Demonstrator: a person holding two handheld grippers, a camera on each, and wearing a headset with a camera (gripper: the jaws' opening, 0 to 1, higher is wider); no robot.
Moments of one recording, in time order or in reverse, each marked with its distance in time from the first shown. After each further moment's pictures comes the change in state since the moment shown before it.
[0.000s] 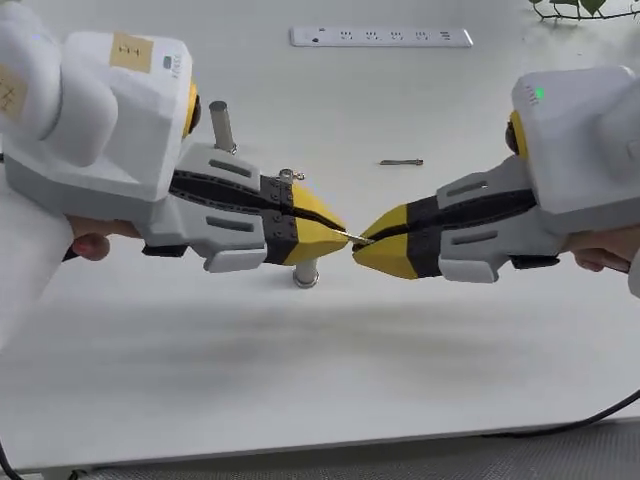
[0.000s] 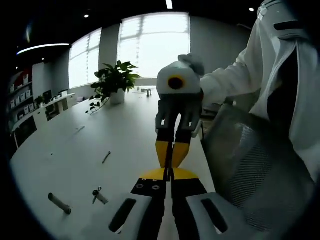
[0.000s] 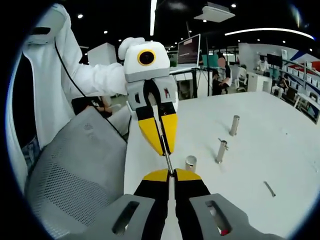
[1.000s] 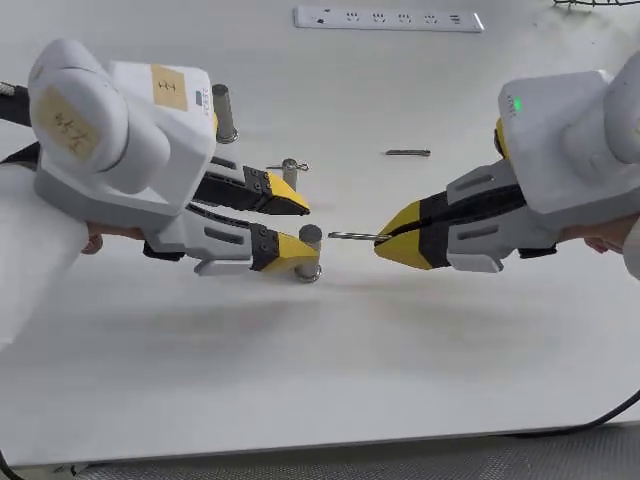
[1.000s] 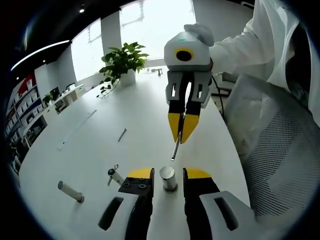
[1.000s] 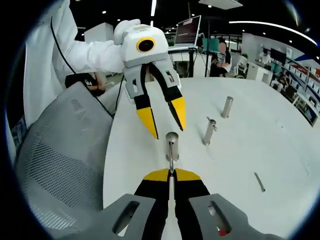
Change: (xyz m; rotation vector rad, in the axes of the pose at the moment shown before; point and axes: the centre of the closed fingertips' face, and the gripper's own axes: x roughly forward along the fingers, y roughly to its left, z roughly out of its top) left arm 0.000 0.051 -0.059 0.037 0.160 0.124; right arm 0.009 -0.037 -0.039 -0.055 0.181 -0.048
